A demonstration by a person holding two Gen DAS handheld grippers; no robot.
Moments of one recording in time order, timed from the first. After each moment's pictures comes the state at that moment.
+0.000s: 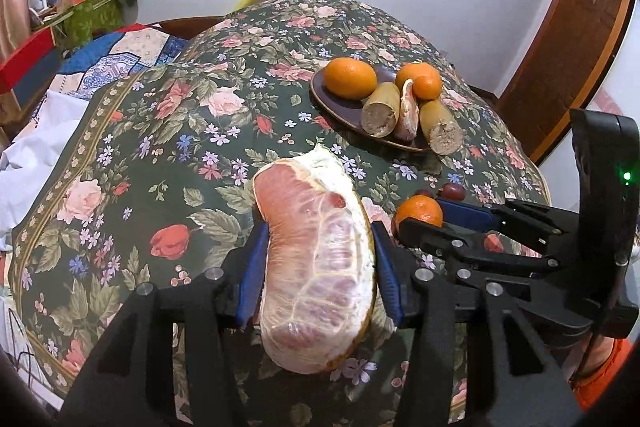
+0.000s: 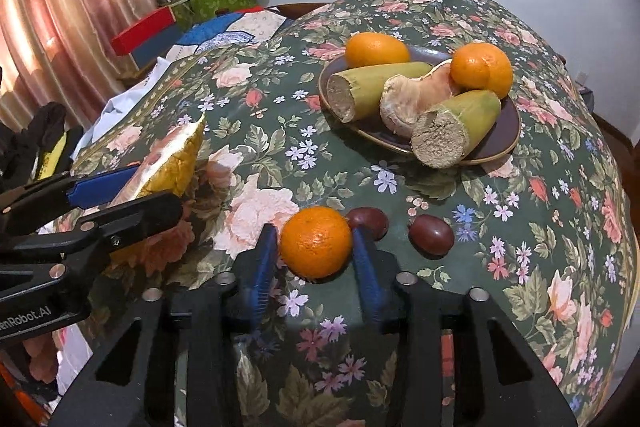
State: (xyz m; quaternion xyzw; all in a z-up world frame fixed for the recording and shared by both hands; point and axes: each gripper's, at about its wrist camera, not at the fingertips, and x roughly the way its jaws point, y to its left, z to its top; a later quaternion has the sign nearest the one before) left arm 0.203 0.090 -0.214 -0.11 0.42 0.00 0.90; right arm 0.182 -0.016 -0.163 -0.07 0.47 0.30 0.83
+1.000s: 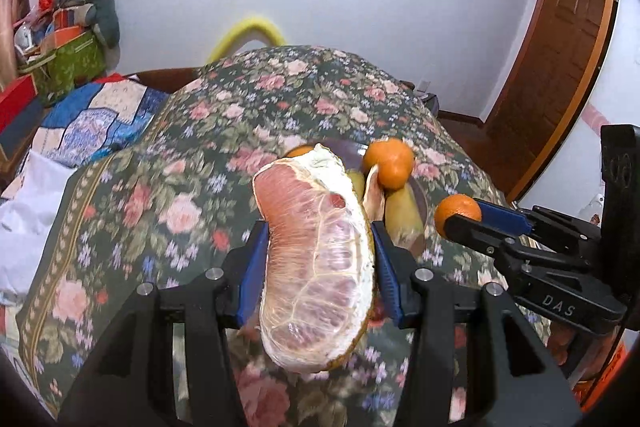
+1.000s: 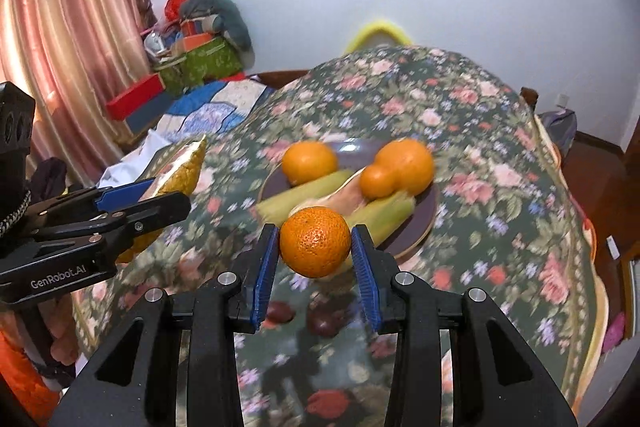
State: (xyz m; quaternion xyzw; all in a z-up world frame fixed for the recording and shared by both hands) left arm 0.273 0.068 -0.158 -0.09 0.36 -0.03 0.93; right arm 0.230 -0.073 -0.100 -0.02 0.39 0.29 0.88
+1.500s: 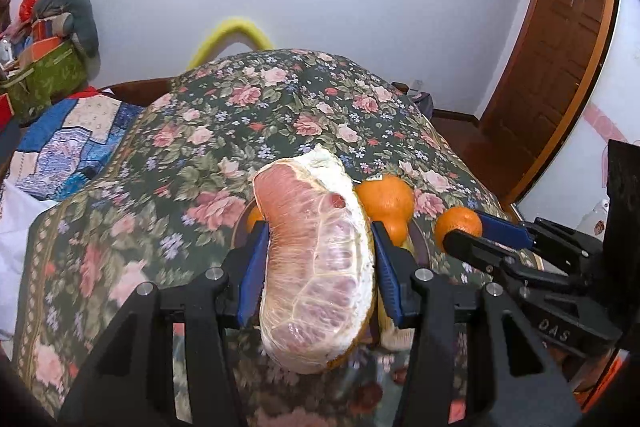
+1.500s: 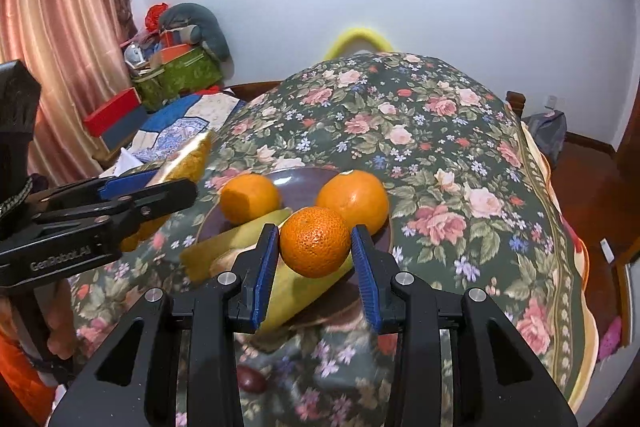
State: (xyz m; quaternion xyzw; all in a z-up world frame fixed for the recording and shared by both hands) left arm 0.361 0.051 -0.166 -0.08 0.37 -0.05 0.93; right arm 0.287 -0.092 -0.110 -0.01 0.38 0.27 0.89
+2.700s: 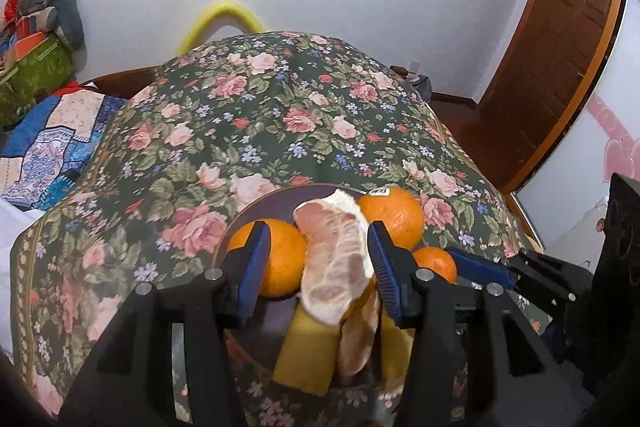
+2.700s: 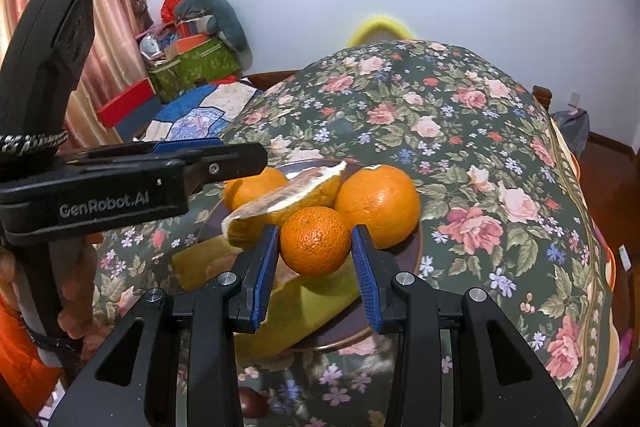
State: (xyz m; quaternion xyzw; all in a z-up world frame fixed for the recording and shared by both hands) left arm 0.405 0.049 -0.177 -0.08 0.40 -0.06 0.91; right arm 0.302 -0.075 -0.129 -0.01 0.39 0.31 0.87
